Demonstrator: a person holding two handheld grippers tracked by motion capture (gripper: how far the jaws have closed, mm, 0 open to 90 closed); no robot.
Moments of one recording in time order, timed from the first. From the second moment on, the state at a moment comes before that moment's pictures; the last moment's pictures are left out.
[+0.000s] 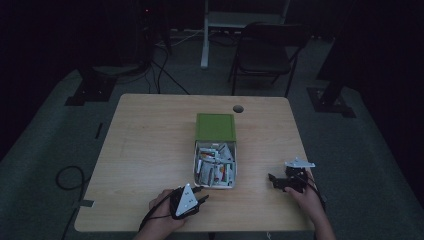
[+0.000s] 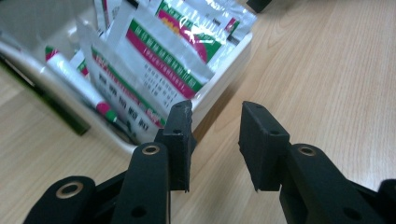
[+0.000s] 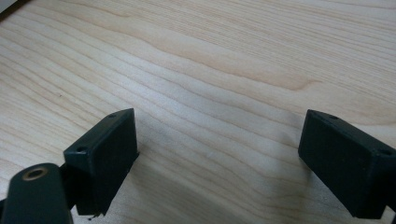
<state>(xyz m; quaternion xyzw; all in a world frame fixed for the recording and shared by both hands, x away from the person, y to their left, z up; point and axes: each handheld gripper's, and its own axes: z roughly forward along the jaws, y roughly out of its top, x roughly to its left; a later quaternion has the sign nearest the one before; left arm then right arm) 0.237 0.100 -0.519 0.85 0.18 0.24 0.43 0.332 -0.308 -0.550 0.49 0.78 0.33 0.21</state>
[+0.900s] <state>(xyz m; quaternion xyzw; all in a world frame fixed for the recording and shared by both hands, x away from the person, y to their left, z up) 0.261 0.175 -0.525 0.80 0.32 0.28 0.42 0.332 -0.308 -0.550 0.49 0.78 0.33 0.21</state>
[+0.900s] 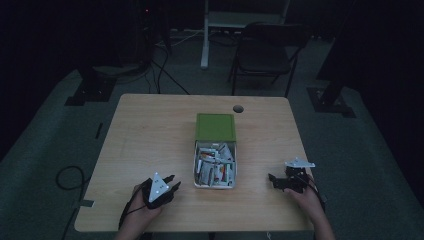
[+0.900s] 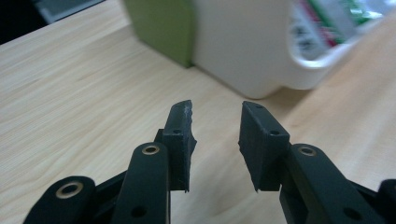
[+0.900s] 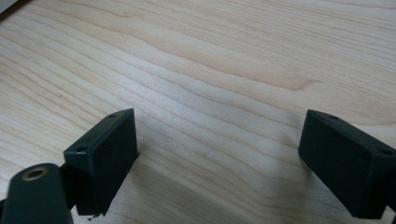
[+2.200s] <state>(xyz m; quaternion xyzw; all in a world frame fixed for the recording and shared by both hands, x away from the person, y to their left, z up) 0.290 0.253 -0.525 0.73 0.48 0.29 0.38 0.332 -0.308 -0.550 0.50 0.77 0.33 0.21</state>
